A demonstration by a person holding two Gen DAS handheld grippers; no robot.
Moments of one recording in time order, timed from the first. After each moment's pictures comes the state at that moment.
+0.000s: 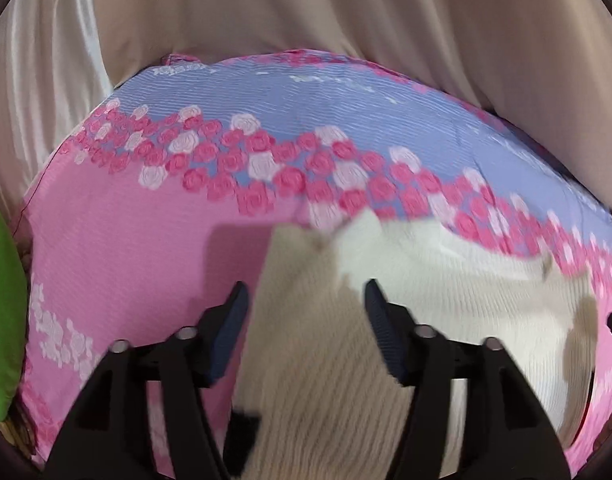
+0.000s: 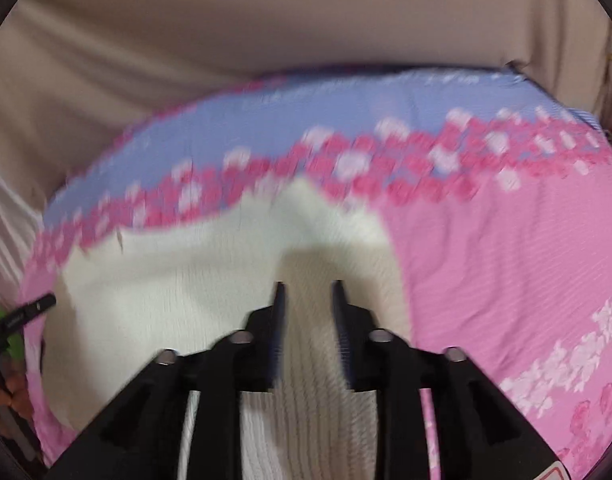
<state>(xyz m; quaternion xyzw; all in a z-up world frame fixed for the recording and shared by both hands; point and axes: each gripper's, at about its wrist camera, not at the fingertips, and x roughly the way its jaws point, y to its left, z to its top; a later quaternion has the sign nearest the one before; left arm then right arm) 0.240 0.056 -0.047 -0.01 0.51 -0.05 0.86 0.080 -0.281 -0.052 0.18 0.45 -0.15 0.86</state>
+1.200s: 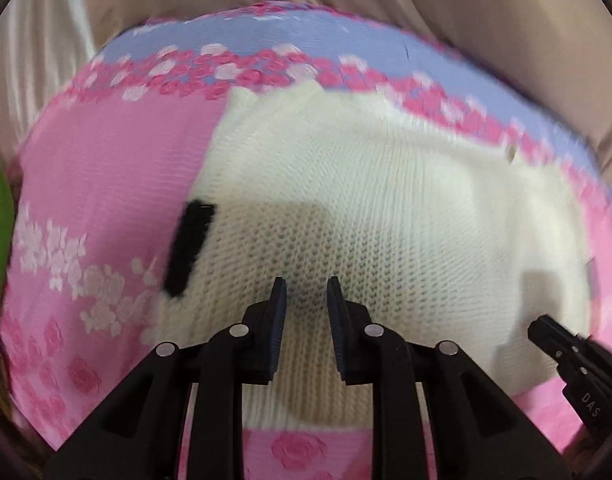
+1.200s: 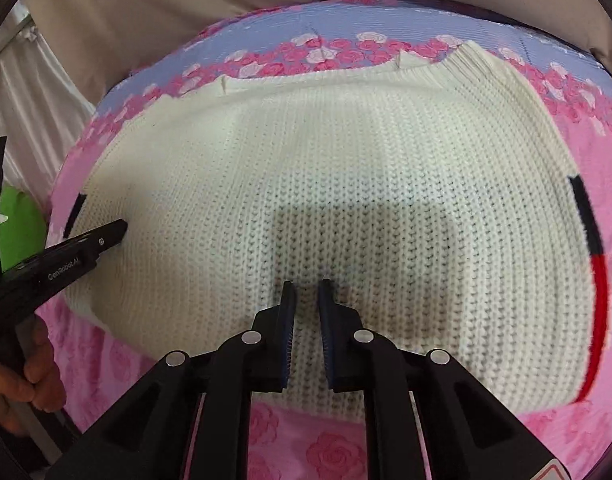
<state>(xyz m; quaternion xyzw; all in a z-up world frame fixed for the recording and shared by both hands) 0.123 0.044 -0.061 -0.01 0.54 -0.10 0.84 0.052 -0.165 -0.096 0.15 0.54 -0.01 0.83</state>
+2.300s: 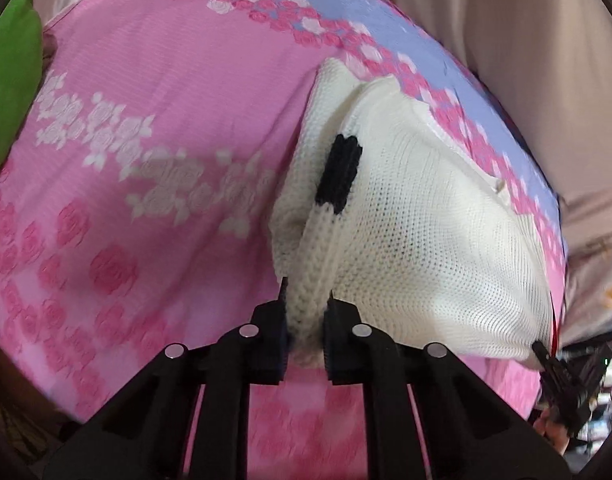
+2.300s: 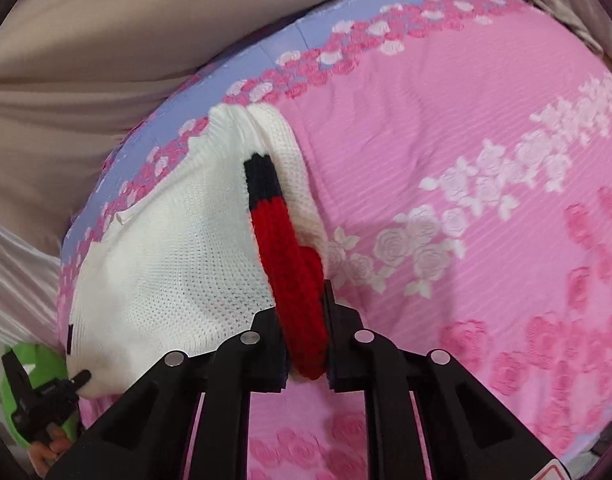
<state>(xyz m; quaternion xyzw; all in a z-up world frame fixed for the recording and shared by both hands) 0.073 0.138 -0.061 -0.15 0.62 -0.11 0.77 -0.035 -0.301 -0.068 0.33 0.47 -0.17 0.80</state>
